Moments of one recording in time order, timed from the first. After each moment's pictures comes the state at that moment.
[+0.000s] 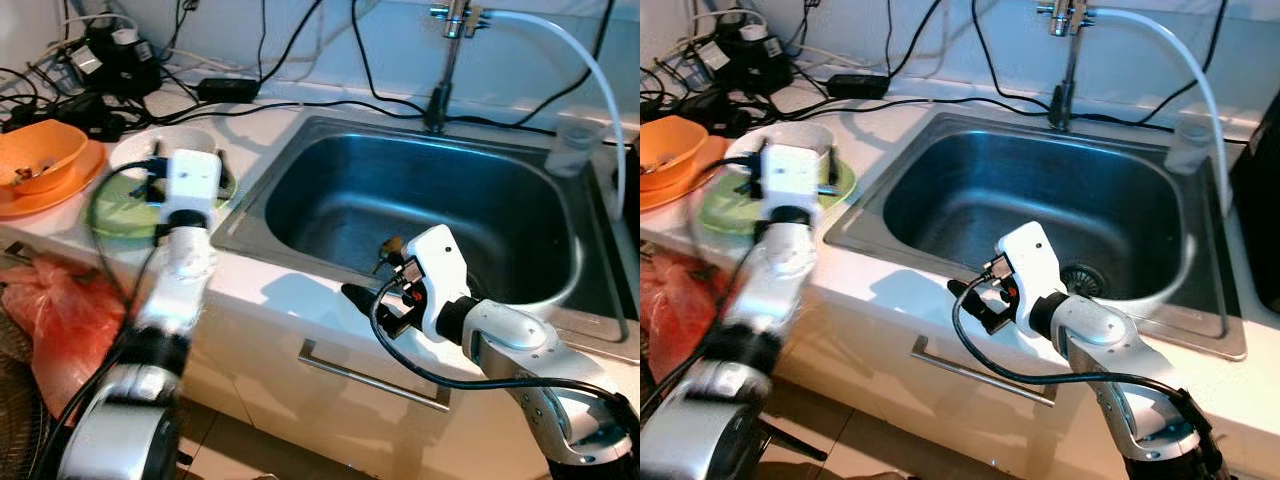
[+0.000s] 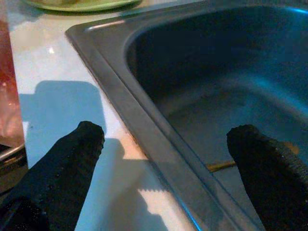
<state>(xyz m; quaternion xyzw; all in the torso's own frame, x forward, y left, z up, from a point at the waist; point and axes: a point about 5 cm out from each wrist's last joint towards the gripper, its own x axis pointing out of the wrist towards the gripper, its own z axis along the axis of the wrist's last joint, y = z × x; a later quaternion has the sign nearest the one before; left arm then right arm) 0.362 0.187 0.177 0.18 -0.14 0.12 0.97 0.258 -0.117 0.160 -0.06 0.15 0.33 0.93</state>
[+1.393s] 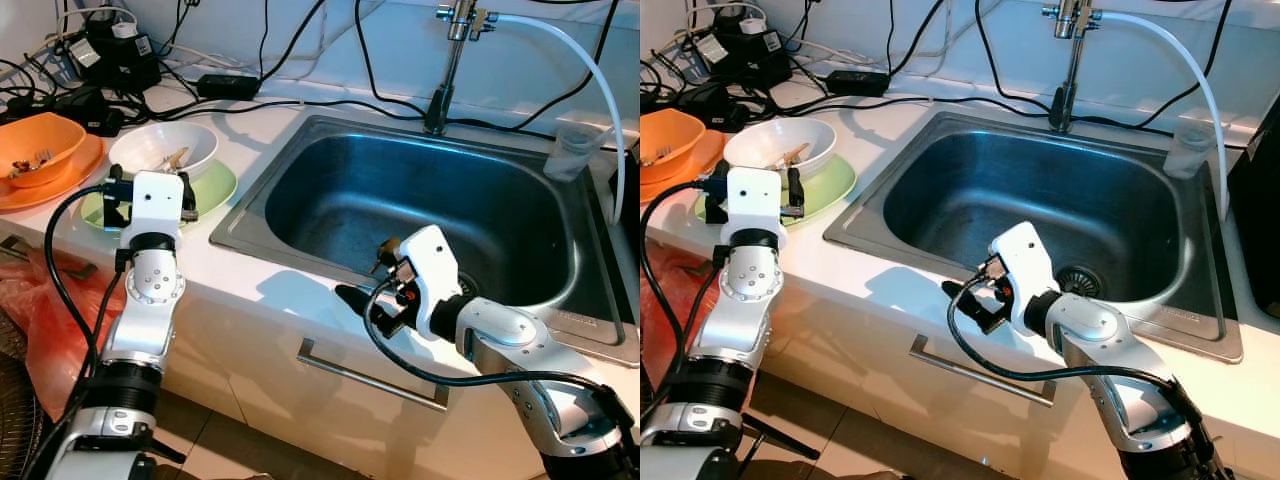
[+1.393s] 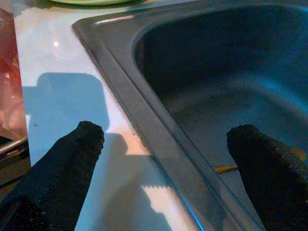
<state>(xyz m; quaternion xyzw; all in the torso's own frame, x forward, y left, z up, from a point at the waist) 0.343 0.217 0.165 0.22 -0.09 0.15 0.96 0.262 -0.112 0.158 -0.06 0.15 0.34 0.93</state>
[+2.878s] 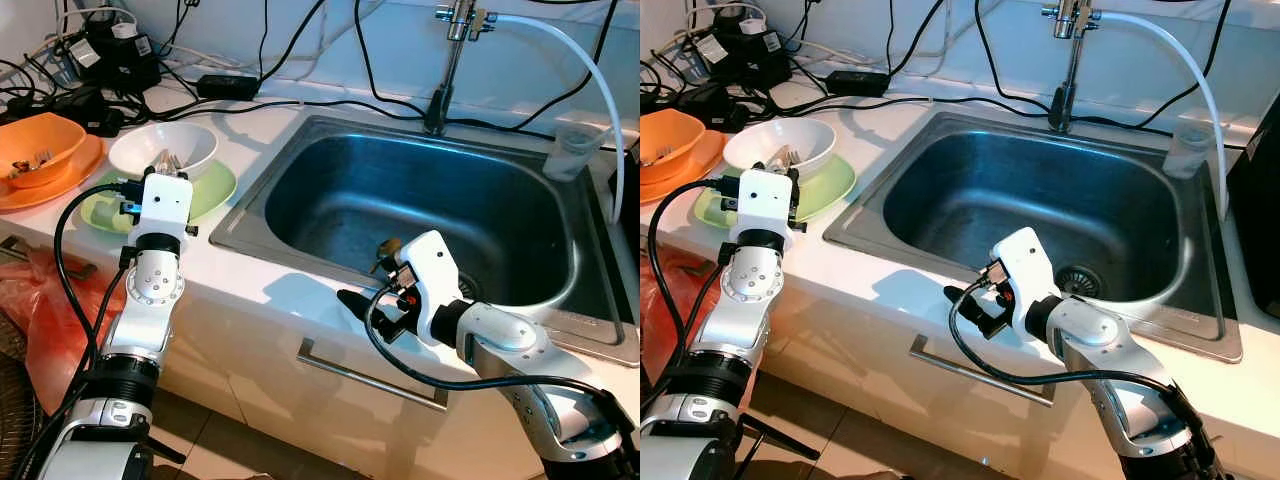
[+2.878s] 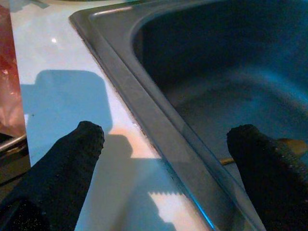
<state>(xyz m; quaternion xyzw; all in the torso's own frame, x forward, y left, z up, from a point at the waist) 0.348 0.215 0.159 0.22 -0.10 0.10 0.97 0.260 -0.114 0.152 -0.06 0.16 0.34 0.93</state>
